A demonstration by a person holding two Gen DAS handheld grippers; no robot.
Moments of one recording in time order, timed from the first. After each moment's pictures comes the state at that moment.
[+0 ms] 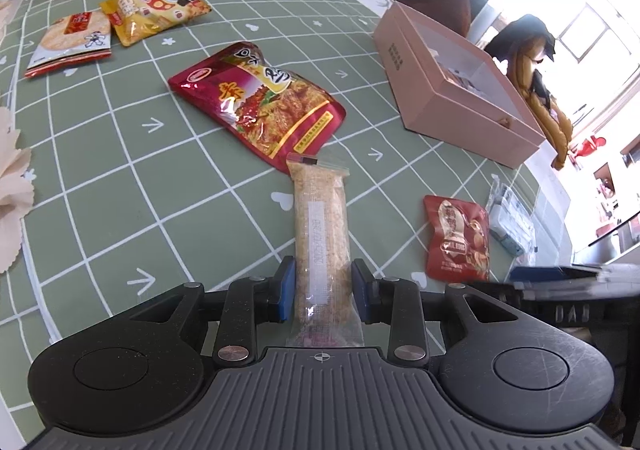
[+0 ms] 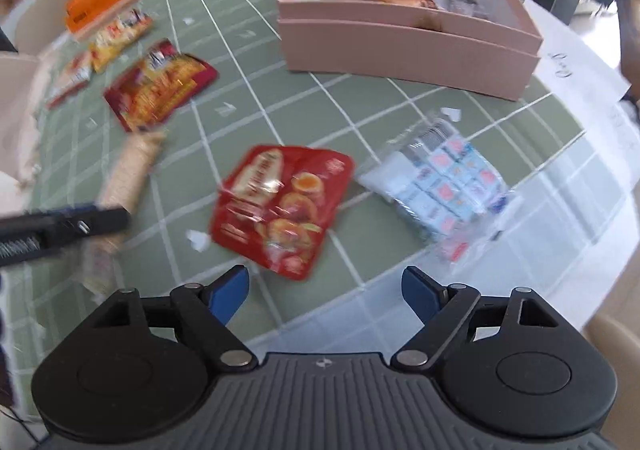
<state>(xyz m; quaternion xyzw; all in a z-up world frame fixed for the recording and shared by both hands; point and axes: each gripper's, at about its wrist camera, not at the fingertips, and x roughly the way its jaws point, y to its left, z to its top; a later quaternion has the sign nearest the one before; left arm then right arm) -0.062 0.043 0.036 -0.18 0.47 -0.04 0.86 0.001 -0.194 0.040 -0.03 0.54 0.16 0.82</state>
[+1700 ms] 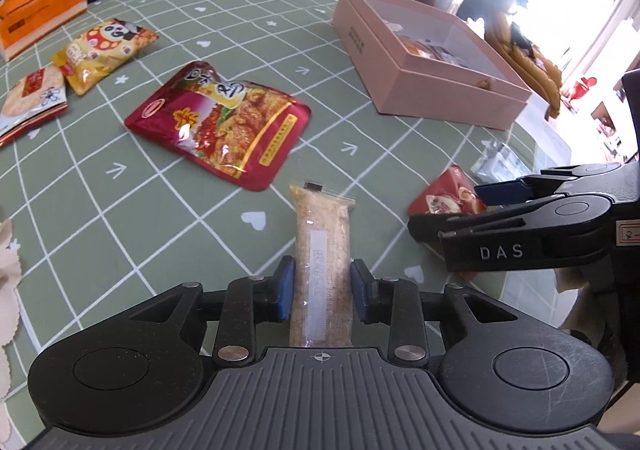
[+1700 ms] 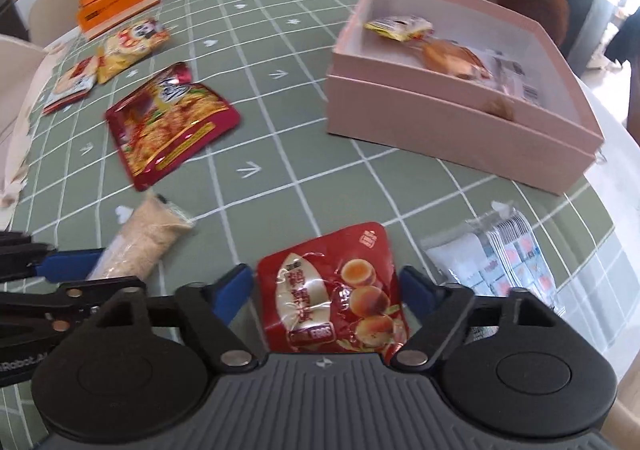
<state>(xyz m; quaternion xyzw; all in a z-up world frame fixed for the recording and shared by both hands) -0.045 0.019 0.039 -0.08 0.48 -0.08 0.87 0.034 -0.144 0.034 -0.10 0.50 0.18 0.84</state>
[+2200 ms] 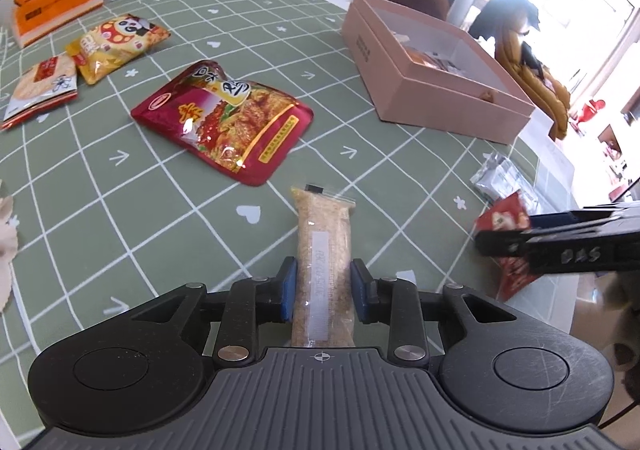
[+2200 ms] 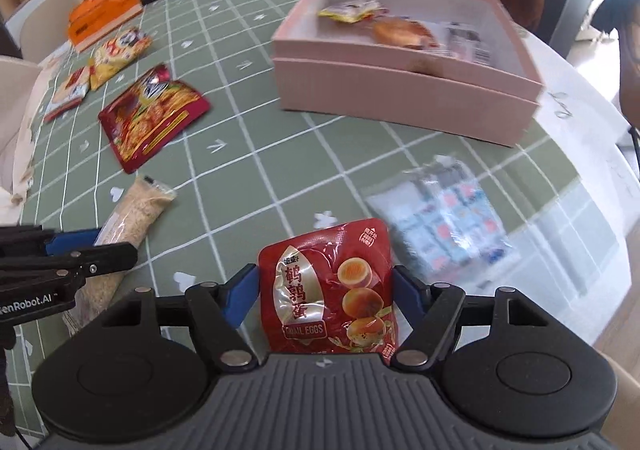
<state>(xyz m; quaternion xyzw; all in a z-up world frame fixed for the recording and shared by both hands) -0.054 0.013 0.039 -0.11 0.47 -0.06 0.88 0.018 -0.195 0.049 -0.05 0.51 0.16 0.84</state>
